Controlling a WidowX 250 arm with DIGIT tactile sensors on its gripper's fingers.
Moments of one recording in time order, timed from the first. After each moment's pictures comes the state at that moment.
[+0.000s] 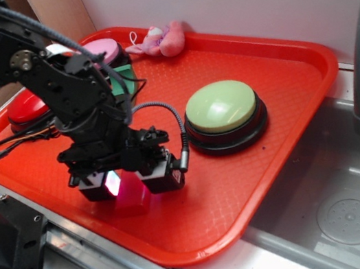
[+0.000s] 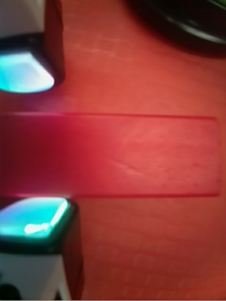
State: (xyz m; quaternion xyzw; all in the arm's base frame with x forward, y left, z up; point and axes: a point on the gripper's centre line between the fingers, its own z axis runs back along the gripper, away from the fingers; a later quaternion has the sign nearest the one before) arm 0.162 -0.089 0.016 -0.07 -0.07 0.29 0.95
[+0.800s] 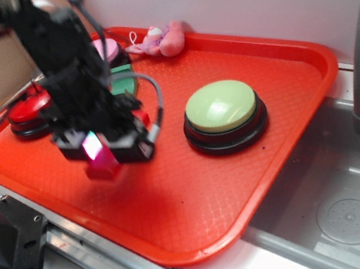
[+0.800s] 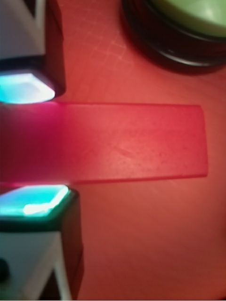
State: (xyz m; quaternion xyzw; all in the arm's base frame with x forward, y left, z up) arm 0.169 -0.055 0.062 -0.05 -0.03 0.17 0.98
